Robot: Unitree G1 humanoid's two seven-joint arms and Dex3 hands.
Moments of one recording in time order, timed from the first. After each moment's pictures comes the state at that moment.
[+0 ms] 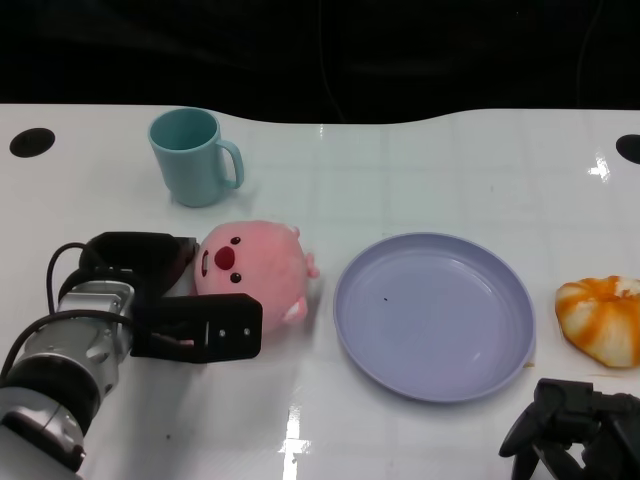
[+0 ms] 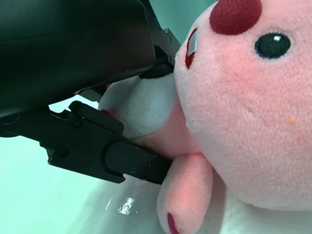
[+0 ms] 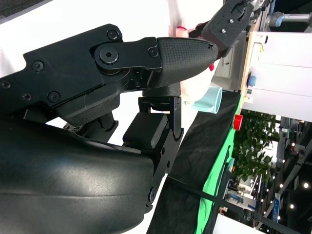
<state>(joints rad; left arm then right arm) -0.78 0.25 -0.56 1.18 0.81 -0.06 0.13 0.24 -0.11 0.00 0.19 0.15 -0.59 0.37</state>
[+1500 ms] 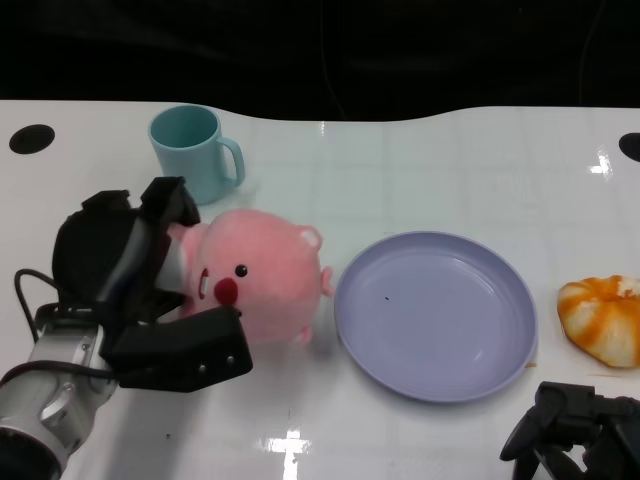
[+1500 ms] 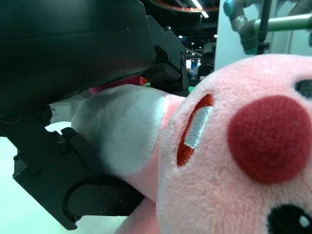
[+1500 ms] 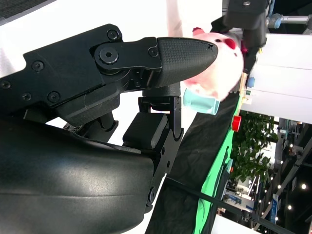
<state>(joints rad) -0.49 0.36 -0.40 0.64 0.71 -0.13 0.52 0.25 -0.11 0.00 0.19 0.15 -0.61 0.37</state>
